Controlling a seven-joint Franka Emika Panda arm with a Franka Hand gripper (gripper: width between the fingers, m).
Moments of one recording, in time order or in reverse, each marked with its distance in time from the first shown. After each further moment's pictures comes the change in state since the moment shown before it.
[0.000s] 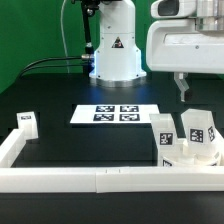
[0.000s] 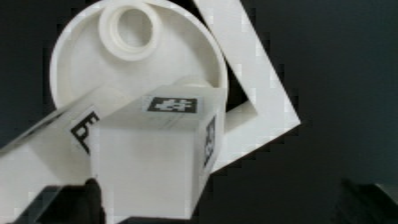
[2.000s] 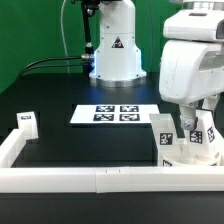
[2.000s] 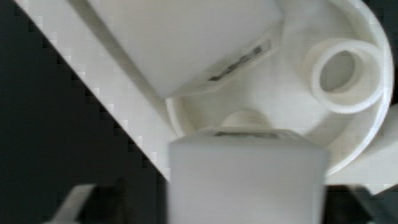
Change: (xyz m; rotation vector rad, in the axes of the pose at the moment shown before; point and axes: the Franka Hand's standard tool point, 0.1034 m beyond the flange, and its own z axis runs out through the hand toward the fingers) arm 0.008 0.019 0.031 -0.134 0.010 -1.307
